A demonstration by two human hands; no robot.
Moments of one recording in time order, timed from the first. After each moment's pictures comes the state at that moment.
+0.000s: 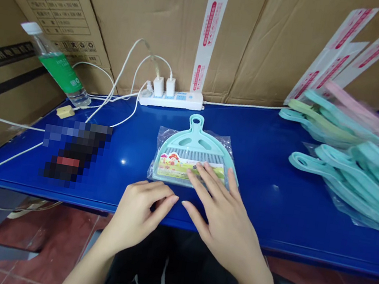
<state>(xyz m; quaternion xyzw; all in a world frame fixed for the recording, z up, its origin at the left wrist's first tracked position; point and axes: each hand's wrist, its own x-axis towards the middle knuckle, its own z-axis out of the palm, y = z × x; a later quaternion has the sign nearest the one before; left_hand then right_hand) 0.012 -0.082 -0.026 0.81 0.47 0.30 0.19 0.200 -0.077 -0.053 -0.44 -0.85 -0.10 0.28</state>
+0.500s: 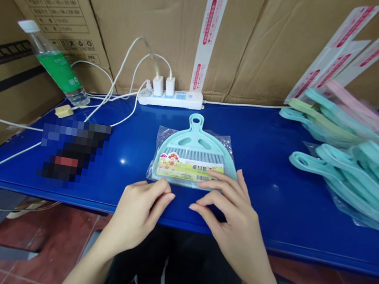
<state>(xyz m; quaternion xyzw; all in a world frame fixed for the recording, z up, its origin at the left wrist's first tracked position) 0.010 -0.082 -0.030 0.80 0.49 0.30 0.15 0.209 -0.078 -0.050 -0.44 -0.79 0.04 0.43</state>
